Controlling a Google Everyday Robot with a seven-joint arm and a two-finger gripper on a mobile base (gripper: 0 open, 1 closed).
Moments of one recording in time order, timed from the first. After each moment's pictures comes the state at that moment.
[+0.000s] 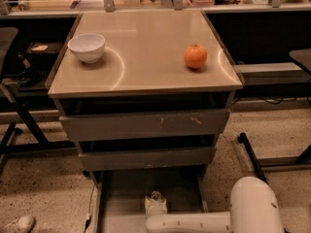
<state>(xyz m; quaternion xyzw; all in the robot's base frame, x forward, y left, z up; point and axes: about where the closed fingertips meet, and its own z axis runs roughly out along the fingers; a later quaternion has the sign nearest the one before) 0.535 -0.002 0.175 0.07 0.92 0.06 0.39</state>
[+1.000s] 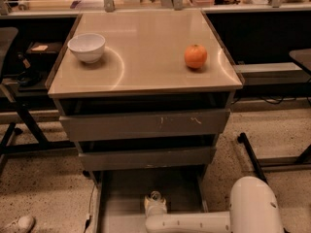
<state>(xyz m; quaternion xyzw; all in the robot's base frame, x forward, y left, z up) 0.535 -0.002 0.175 0.07 0.92 0.06 0.39</state>
